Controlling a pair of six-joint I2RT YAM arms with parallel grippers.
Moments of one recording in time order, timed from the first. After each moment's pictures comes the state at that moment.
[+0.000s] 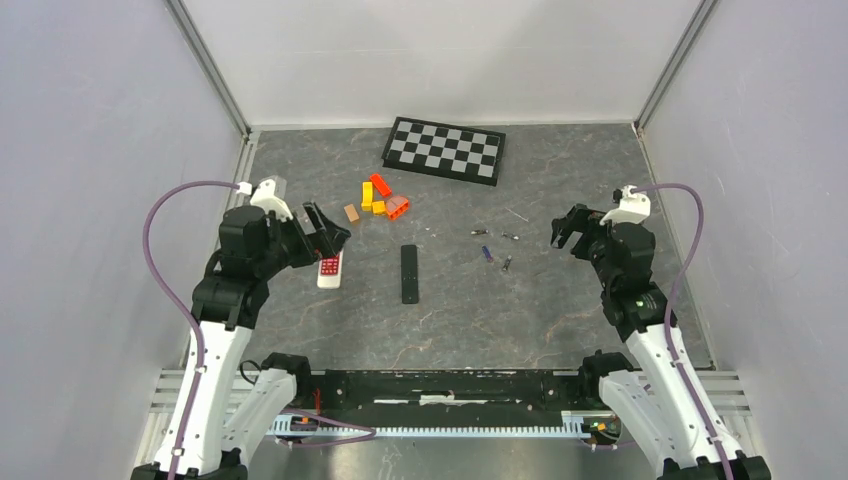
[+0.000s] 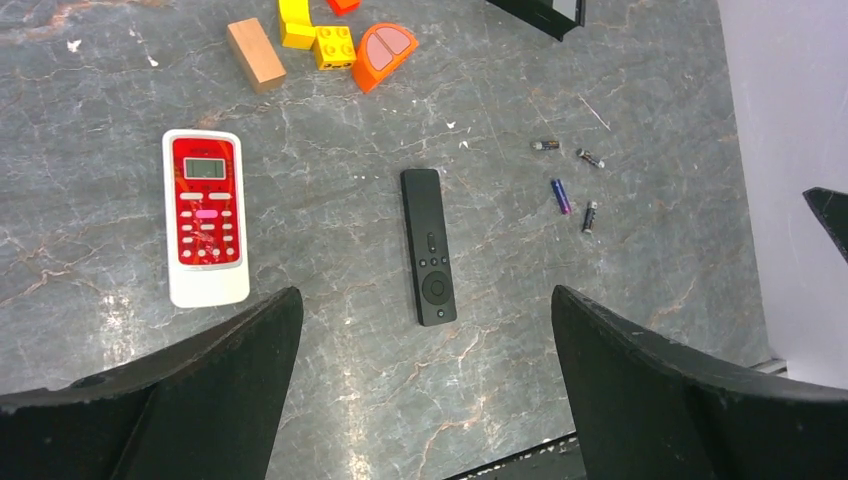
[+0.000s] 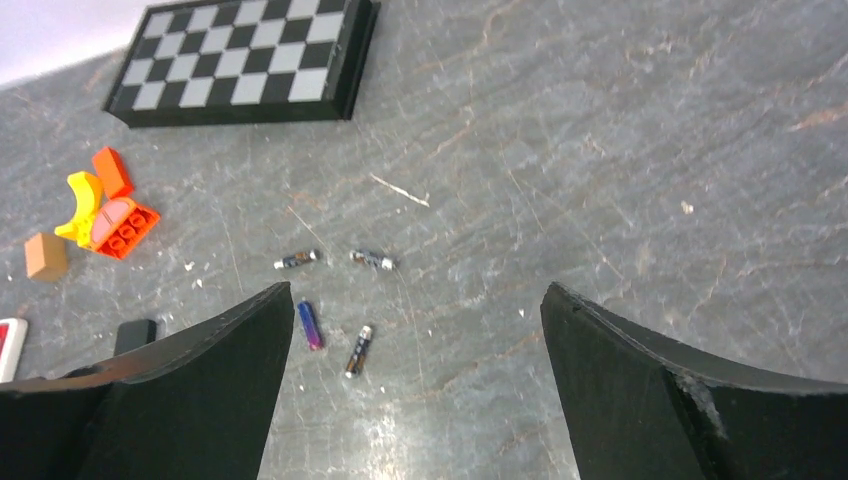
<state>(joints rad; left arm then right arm) -0.13 0.74 0.96 -0.70 0.23 -0.45 0.15 0.69 0.60 -0.21 0.12 0.34</state>
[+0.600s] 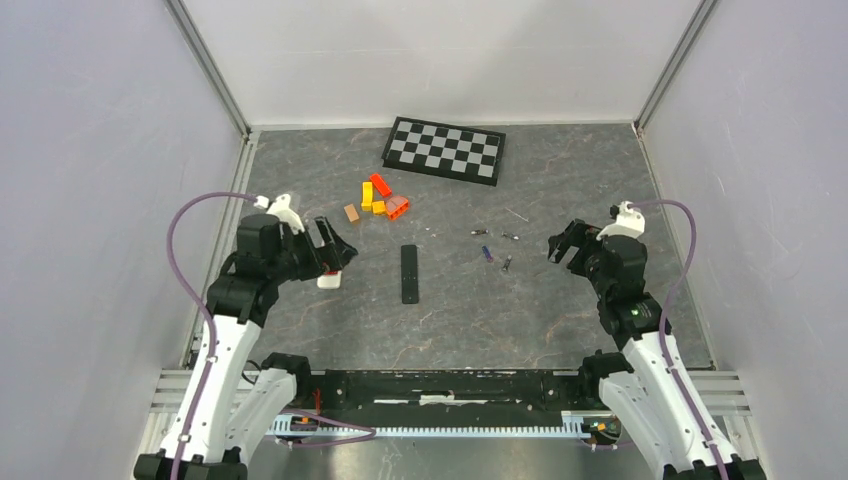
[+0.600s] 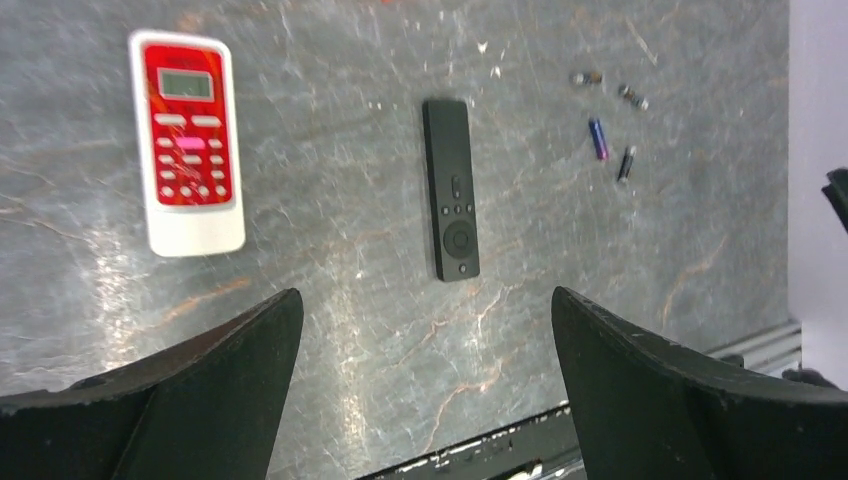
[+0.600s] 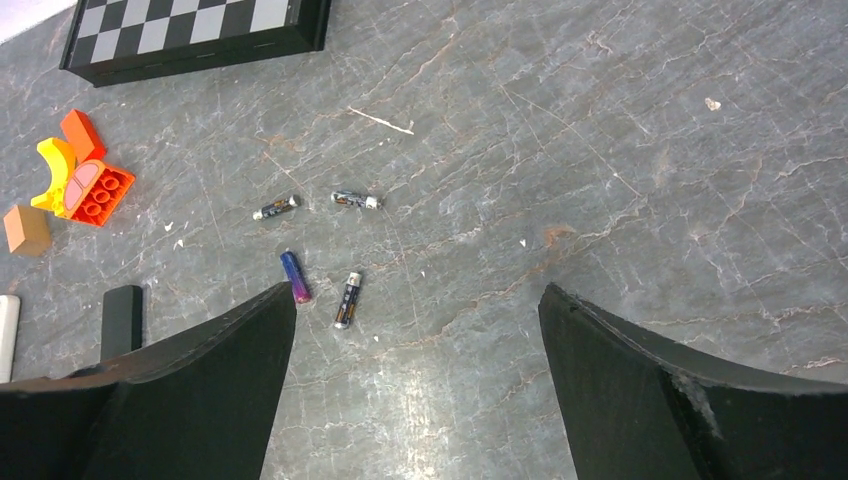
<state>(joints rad) -0.13 0.74 0.85 -0.72 0.24 -0.44 0.15 0.65 0.50 -0.26 0.12 0.43</state>
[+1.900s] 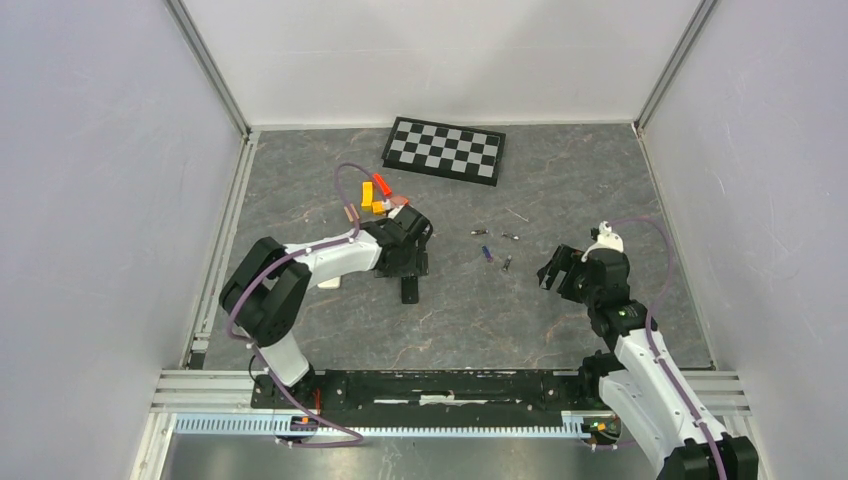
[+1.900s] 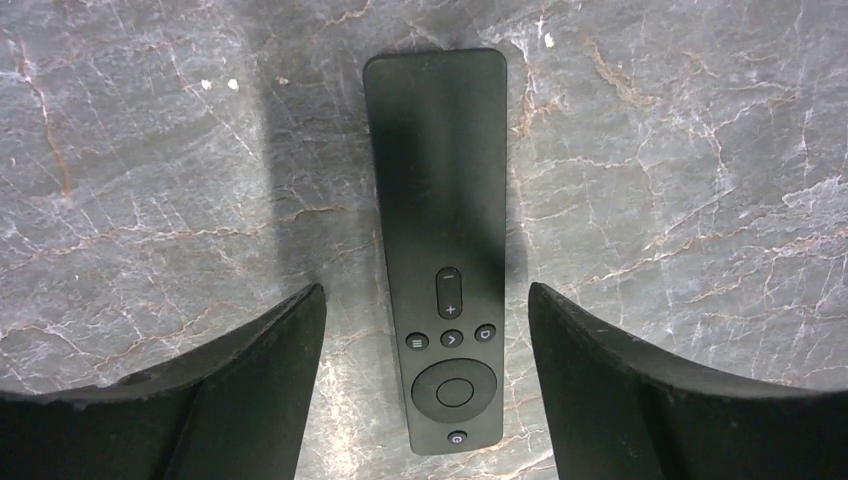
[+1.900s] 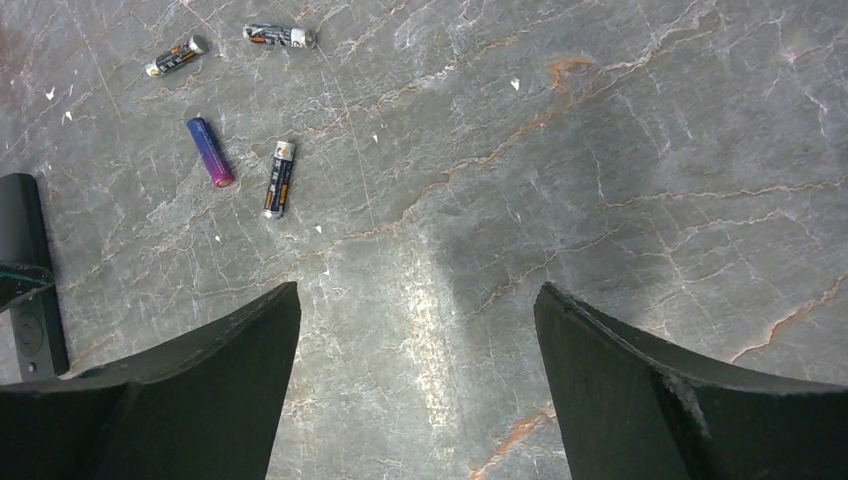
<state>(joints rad) -0.71 1.71 1.01 -0.46 -0.22 -0.67 0.15 0.70 0.34 -0.31 0.02 0.48</state>
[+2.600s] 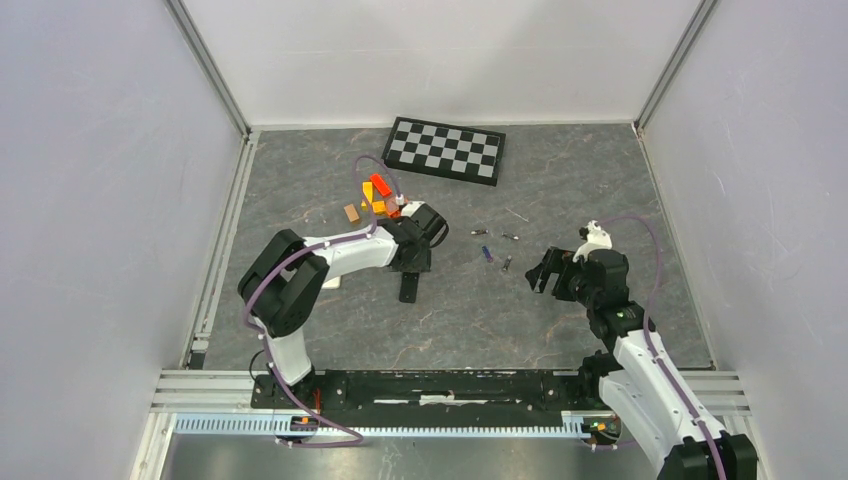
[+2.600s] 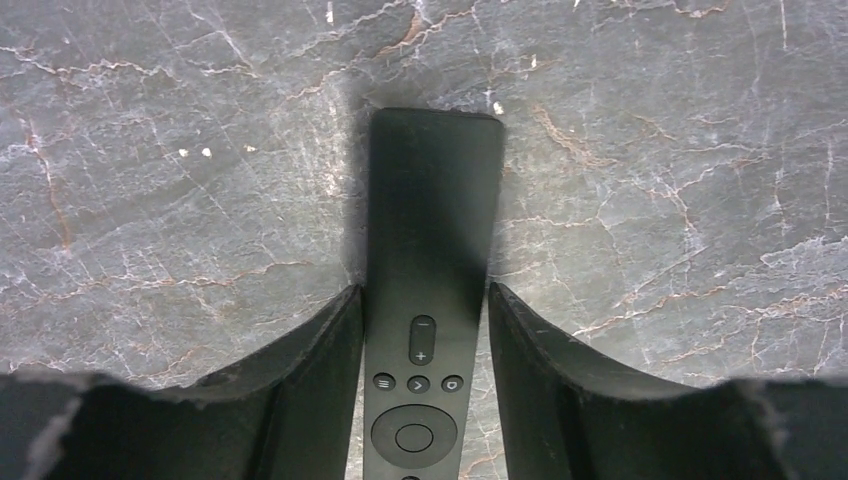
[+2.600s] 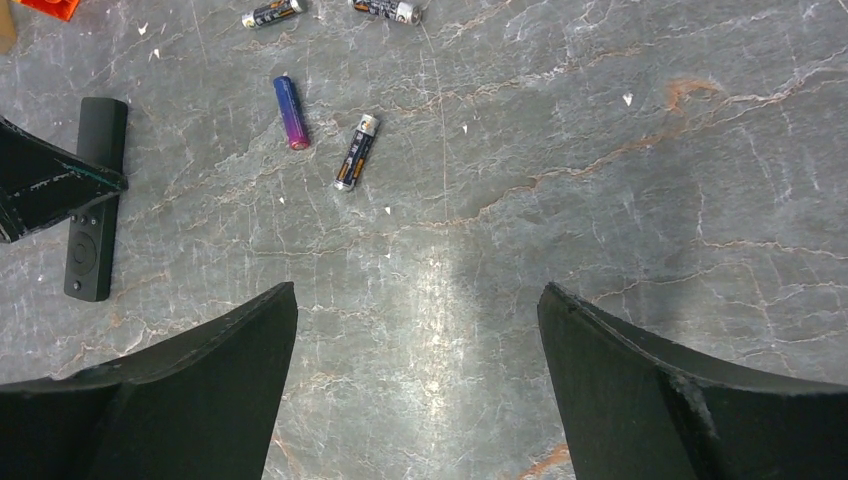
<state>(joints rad) -0.76 1.81 1.11 -0.48 -0.33 -0.67 0.15 0.70 0.31 -0.22 -0.16 0.40</state>
